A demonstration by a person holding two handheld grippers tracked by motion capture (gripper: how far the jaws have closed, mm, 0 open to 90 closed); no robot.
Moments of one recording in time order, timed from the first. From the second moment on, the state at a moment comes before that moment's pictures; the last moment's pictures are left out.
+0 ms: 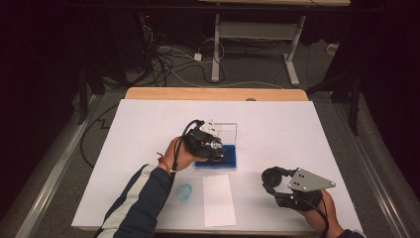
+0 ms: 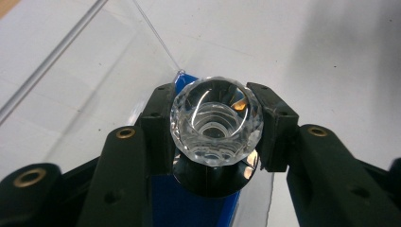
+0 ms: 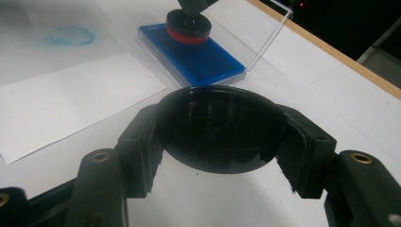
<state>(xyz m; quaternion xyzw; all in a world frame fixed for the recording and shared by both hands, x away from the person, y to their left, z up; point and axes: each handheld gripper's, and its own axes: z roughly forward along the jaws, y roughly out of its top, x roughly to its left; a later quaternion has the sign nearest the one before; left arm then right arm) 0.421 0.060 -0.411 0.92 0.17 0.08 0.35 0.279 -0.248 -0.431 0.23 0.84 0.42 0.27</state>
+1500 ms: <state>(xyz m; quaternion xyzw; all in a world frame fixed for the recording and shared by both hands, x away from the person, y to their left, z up) 0.437 0.065 -0.439 0.91 0.21 0.07 0.36 0.276 -0.246 -0.435 0.22 0.85 0.41 0.26</state>
